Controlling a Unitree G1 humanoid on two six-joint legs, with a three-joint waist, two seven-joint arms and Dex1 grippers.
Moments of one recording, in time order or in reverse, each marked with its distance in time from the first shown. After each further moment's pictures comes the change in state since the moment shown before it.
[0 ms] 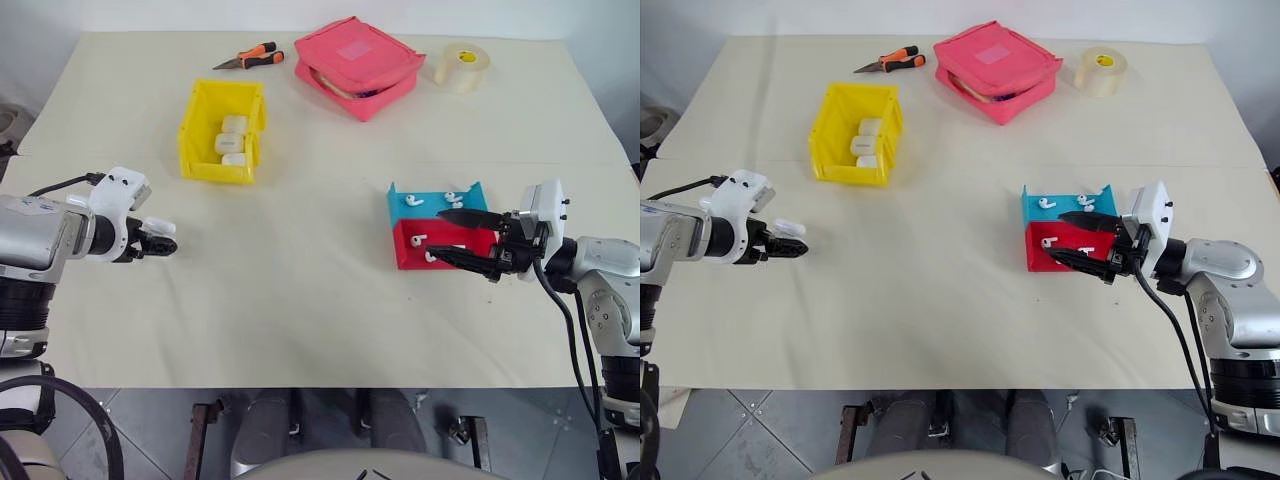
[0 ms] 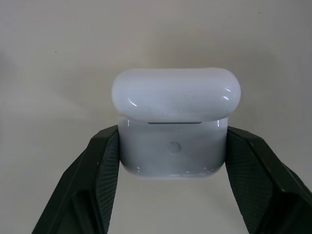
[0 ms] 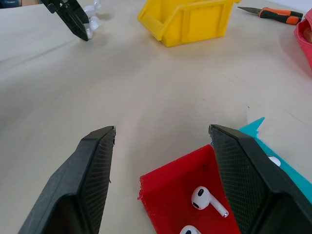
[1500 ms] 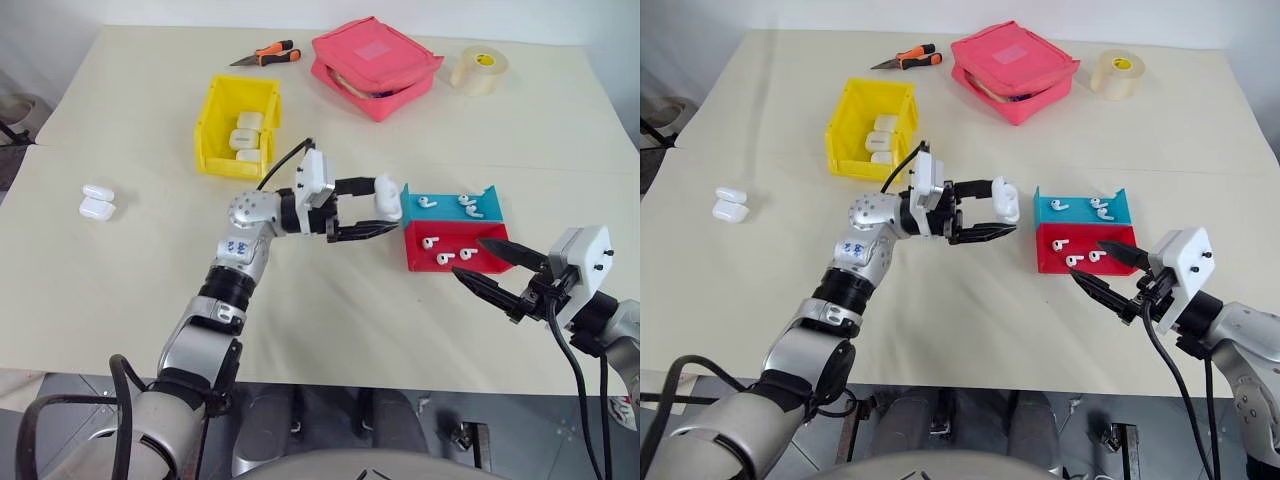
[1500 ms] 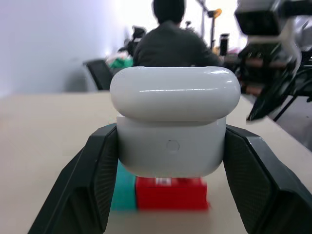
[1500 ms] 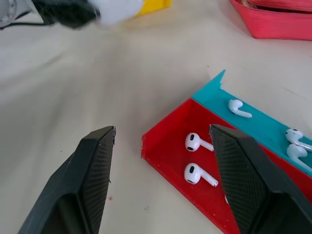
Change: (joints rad) left arm -0.204 -0.879 -0.003 0.559 -0.005 -1.508 -0.633; right arm 0.460 0.033 -0.269 -0.481 0.068 0.195 -0.373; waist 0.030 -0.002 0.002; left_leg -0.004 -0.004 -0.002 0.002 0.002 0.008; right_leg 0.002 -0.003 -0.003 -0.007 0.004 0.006
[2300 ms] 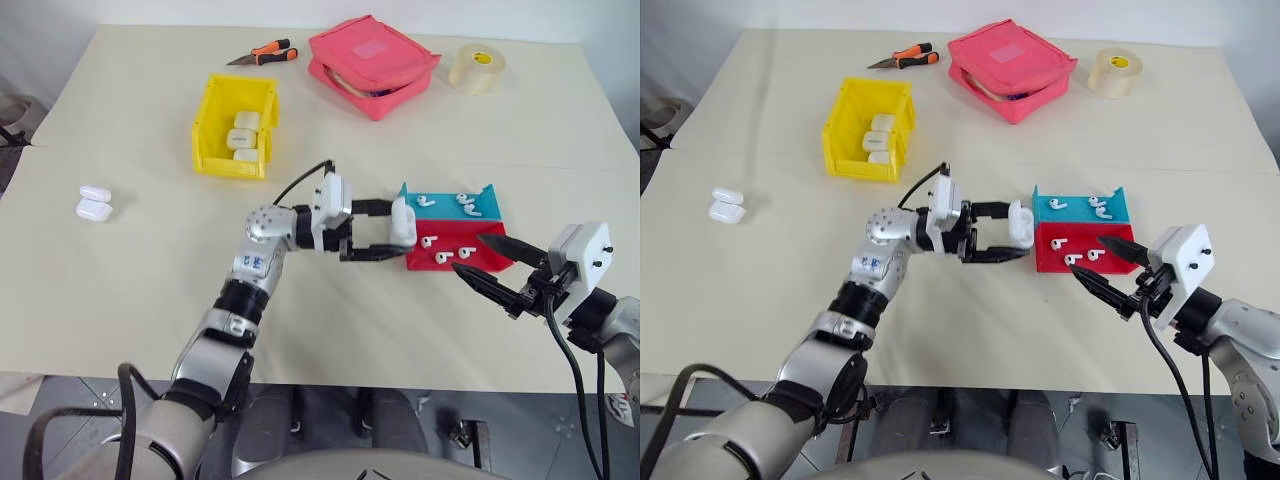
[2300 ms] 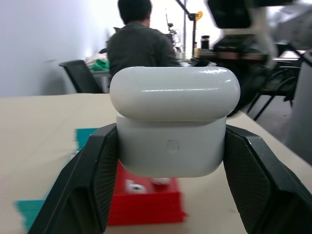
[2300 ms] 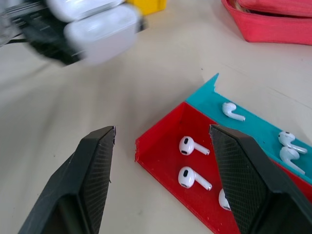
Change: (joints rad) left arm 0.135 -0.051 -0.034 -0.114 0.059 0.027 0.015; right arm -0.030 -0.004 0.012 0.020 -0.013 -0.012 0.002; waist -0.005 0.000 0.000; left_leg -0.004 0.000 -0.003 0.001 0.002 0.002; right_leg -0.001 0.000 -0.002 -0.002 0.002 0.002
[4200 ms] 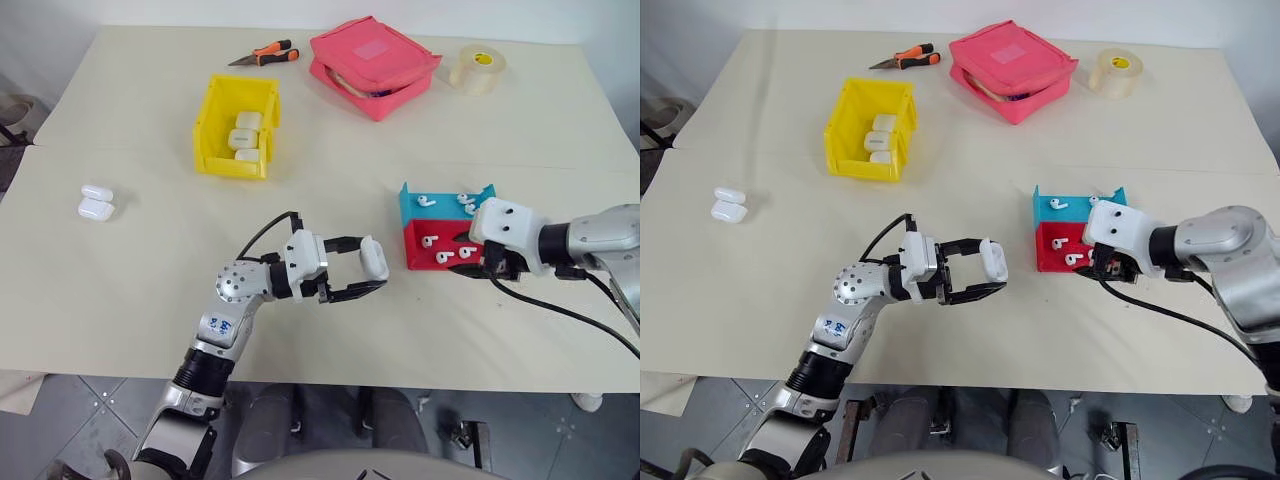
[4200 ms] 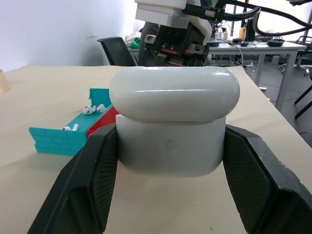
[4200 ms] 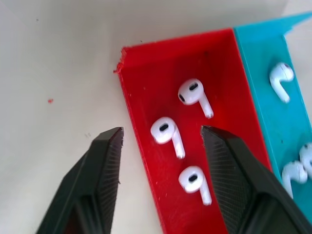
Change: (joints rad) left arm 0.378 0.137 -0.080 -0.491 0.017 0.087 0.284; right arm -0.601 -0.353 0.590 0.339 -0.443 0.015 0.345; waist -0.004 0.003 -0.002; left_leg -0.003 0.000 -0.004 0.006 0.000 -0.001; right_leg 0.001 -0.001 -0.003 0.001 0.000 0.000
